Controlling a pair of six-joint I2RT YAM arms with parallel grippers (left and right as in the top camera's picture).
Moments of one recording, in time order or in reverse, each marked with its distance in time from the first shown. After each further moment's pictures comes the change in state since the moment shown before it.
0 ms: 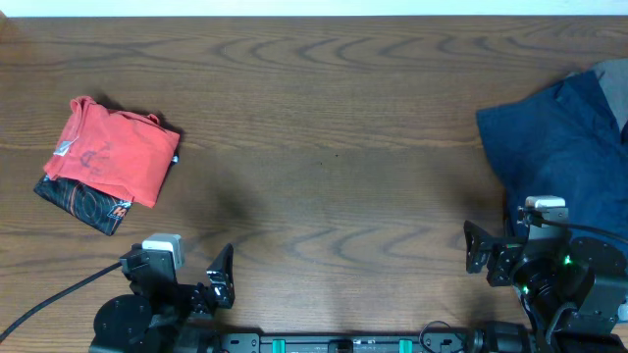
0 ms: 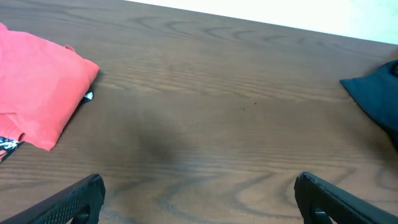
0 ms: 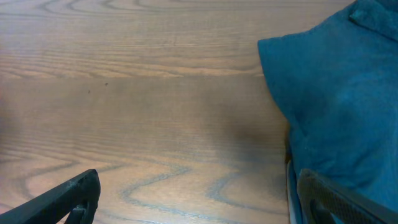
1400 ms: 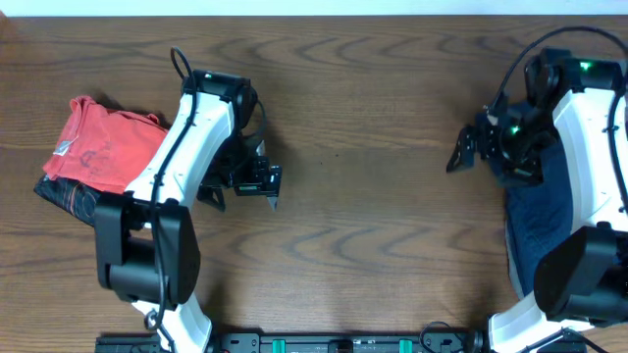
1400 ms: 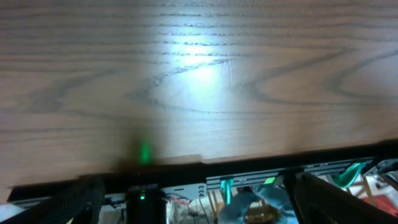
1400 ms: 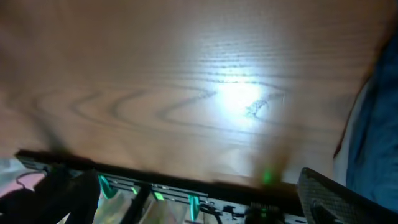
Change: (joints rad) left arm 0.000 1.680 0.784 -0.544 0.151 0.121; right arm 0.000 1.319 0.815 -0.583 -0.101 0.029
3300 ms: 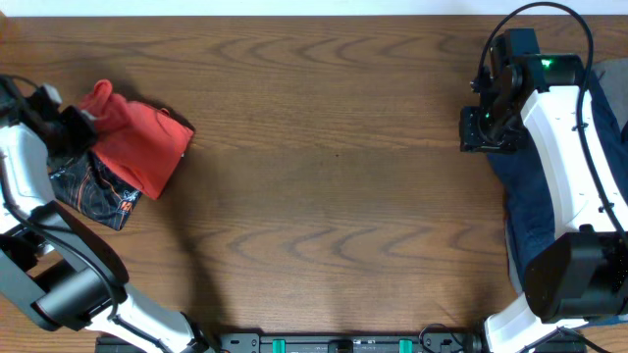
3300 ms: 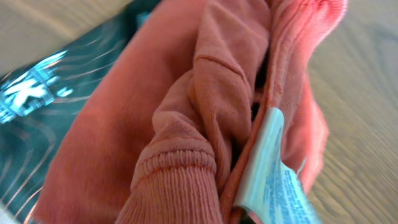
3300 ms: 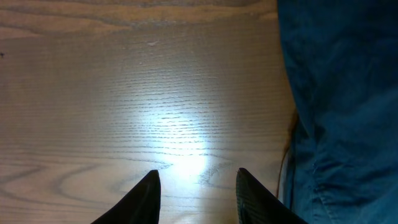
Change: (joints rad) left arm 0.834 0.023 0.008 0.753 0.109 0.015; right arm 0.143 0.008 0.050 0.223 0.292 0.098
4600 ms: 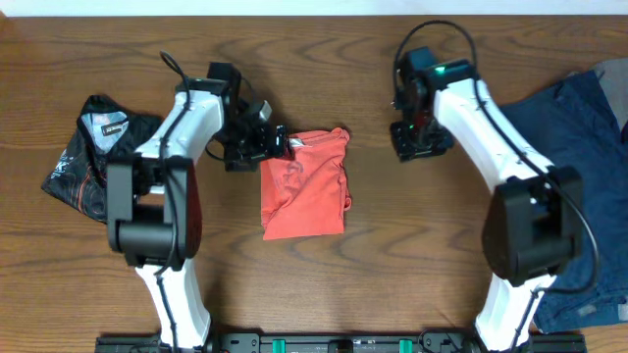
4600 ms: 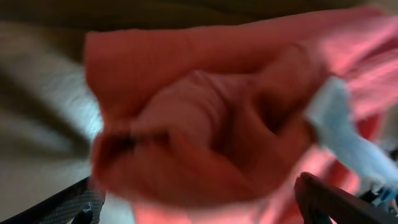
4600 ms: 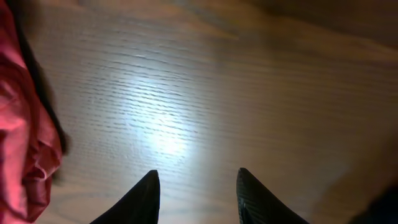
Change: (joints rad) left arm -0.733 0.208 -0.039 -0.177 0.211 0.021; right arm 0.233 0.212 -0.001 0.127 0.003 -0.002
